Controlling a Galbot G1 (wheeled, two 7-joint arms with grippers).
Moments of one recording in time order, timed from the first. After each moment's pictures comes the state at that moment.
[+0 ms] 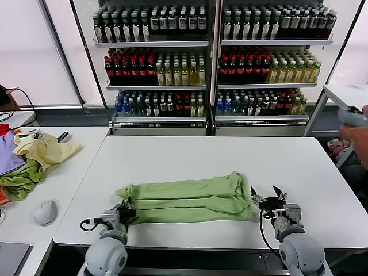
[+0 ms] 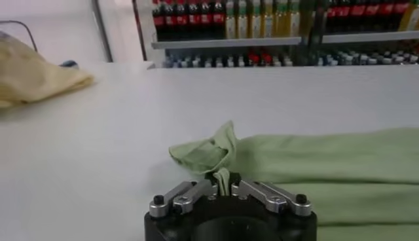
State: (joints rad) left arm 1.24 -1.23 -0.36 -1.91 -0.41 0.55 -0.39; right arm -1.28 1.20 0.53 1.96 0.35 -0.51 0.11
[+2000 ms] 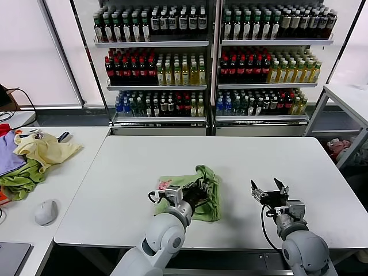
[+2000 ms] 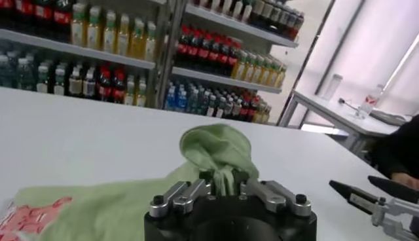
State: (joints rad) left arm 0.93 -1.41 0.07 -1.86 -0.63 0.57 -0.39; right arm -1.27 1.18 0.54 2.00 0.34 -0.49 0.10
